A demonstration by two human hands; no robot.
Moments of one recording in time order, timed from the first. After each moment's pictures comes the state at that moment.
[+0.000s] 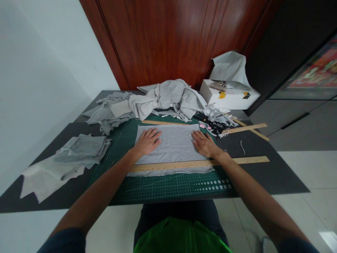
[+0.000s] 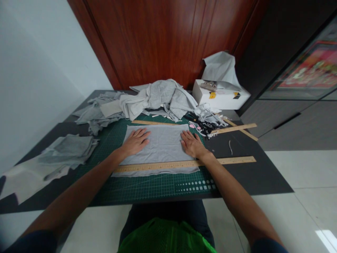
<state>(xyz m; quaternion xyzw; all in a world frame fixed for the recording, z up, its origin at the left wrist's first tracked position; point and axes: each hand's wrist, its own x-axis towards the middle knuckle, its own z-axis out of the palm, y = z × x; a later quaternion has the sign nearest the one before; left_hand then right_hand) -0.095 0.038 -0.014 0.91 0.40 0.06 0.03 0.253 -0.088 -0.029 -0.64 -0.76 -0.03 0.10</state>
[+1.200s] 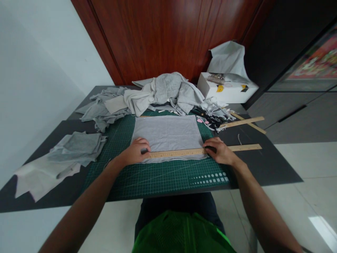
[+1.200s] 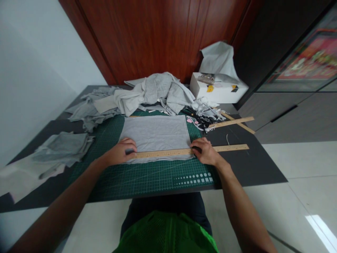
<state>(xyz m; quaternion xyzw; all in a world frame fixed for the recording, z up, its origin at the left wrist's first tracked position) -0.144 -0.008 0.019 0.94 0.27 0.11 0.20 0.298 -0.166 -0.015 -0.57 -0.76 0.09 0.30</state>
